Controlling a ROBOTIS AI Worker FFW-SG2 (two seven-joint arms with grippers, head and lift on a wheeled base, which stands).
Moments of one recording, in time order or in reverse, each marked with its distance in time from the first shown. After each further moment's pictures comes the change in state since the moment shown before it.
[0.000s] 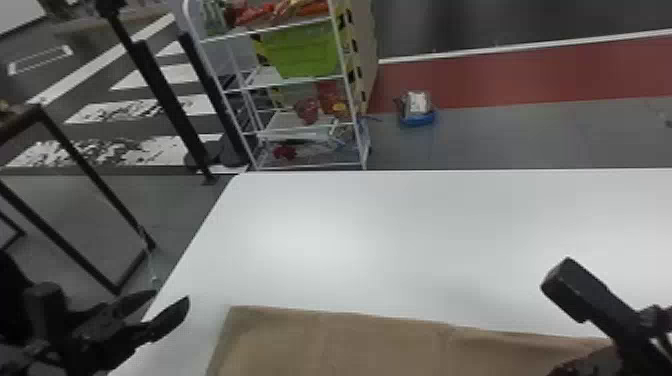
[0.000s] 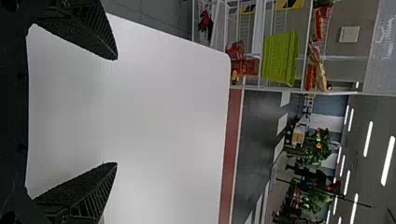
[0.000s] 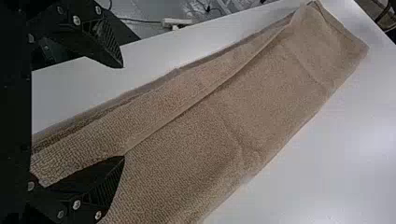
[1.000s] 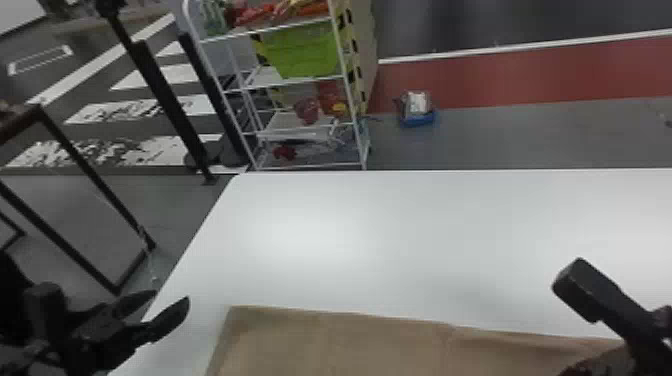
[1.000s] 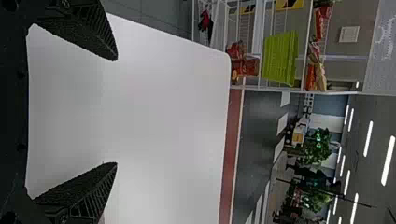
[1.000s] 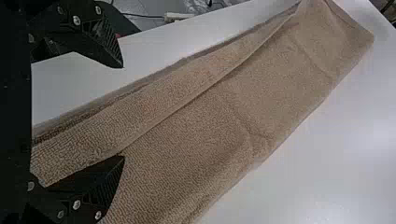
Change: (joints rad) left arm 0.000 0.000 -0.001 0.003 -0.001 -0.003 -0.001; right arm 0.007 -0.020 -0.016 0.012 0.000 -0.017 0.000
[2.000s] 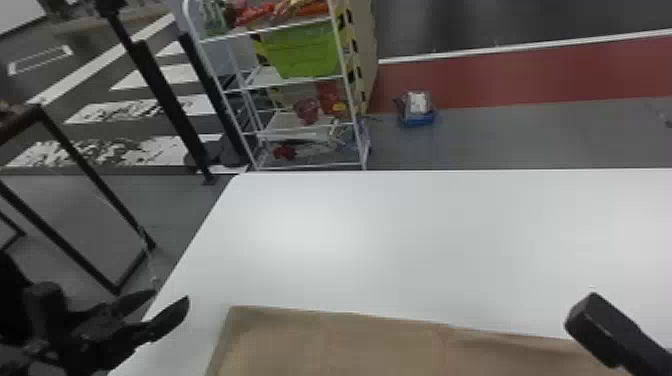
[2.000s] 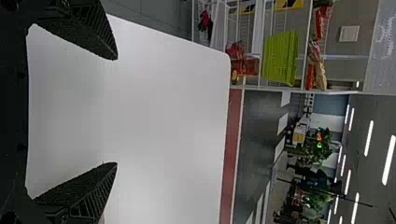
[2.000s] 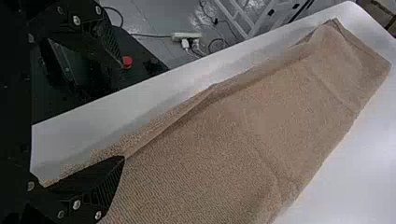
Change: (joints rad) left arm -0.002 0.002 0.000 0.000 -0.004 0.000 -0.002; right arm 0.093 -0.066 0.014 -0.169 -0.031 0.098 0.000
